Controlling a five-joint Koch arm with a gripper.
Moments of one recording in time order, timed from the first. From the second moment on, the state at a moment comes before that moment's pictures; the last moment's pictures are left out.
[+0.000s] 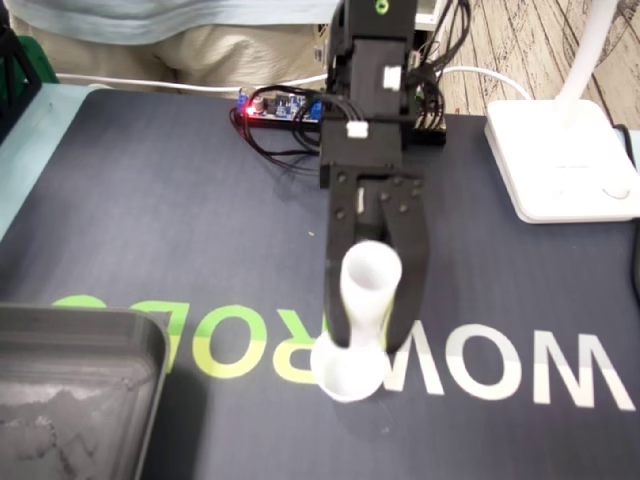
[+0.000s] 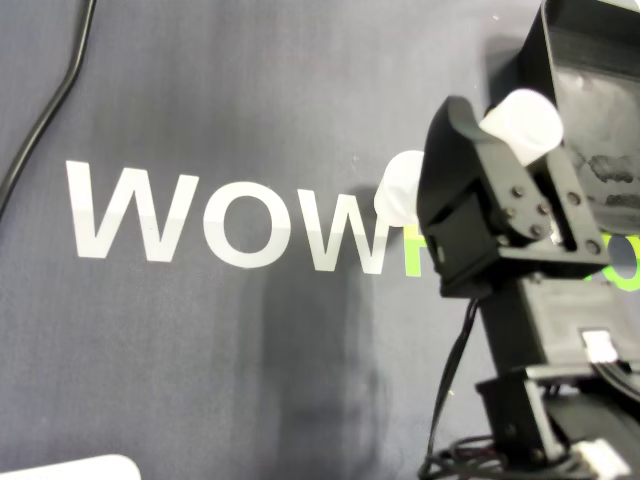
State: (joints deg) arm -2.0 109.5 155.0 -33.1 -89.4
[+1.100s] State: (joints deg) arm -0.3 97.0 147.0 -38.1 -89.5
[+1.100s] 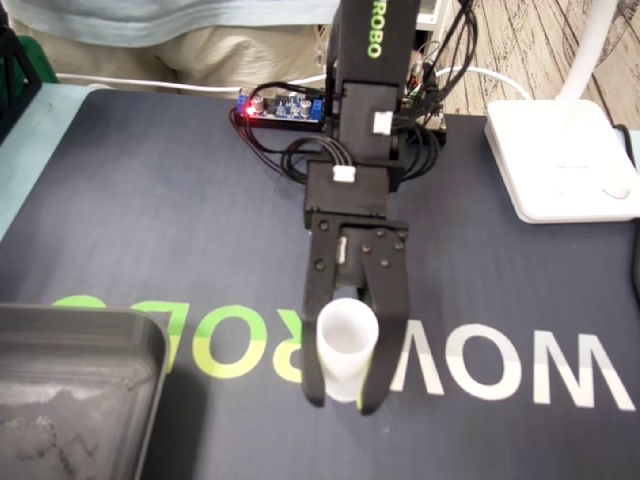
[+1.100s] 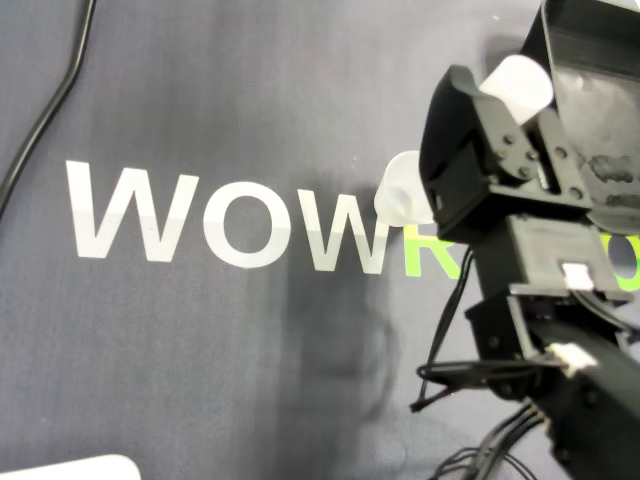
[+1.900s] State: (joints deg) arm -0.5 91.4 151.1 -46.0 -89.4
